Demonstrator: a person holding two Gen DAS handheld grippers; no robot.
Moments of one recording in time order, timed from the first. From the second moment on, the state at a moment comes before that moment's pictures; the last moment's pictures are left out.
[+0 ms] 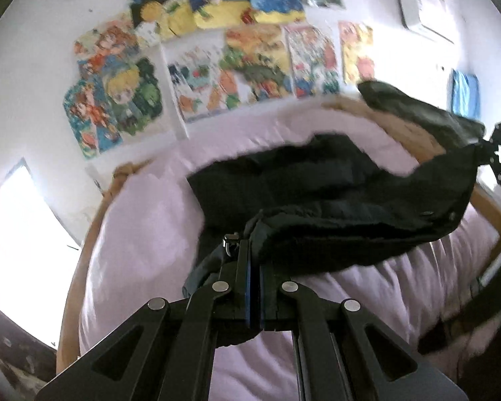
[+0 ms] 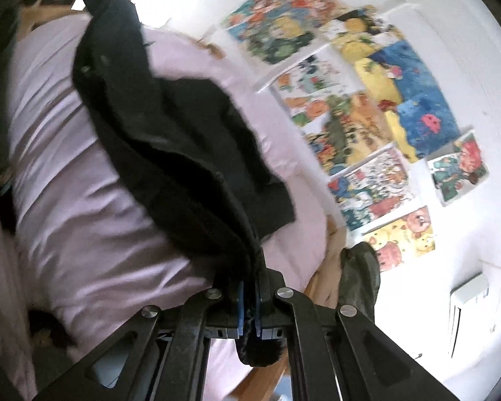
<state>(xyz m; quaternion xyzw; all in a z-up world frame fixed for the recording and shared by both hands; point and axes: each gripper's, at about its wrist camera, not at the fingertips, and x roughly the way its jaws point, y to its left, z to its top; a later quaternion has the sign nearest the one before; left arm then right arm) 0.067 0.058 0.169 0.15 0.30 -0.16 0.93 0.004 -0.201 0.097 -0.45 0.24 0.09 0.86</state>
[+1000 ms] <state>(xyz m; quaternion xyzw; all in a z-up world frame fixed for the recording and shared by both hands) 0.383 0.034 0.138 0.16 0.30 -0.04 0.94 0.333 -0.229 0.092 -0.26 0.27 -0.01 0.93</state>
